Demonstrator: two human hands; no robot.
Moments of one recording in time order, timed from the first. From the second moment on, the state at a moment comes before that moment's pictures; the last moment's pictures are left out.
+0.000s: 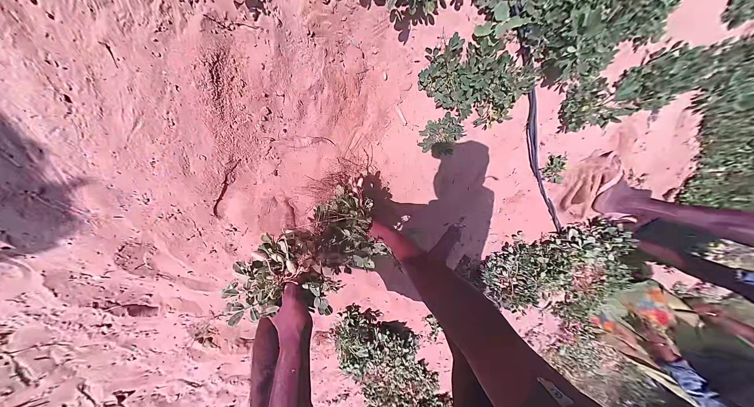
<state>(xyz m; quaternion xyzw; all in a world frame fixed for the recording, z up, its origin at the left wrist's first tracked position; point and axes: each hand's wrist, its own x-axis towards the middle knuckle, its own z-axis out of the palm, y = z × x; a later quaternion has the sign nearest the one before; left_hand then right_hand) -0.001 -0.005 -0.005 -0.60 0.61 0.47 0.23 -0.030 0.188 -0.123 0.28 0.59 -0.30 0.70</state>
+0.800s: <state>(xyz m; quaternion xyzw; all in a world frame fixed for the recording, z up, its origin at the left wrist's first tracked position) -0.026 0.076 0.004 -0.57 0.64 0.42 0.30 -0.280 0.410 -0.229 0.13 0.84 0.02 0.52</state>
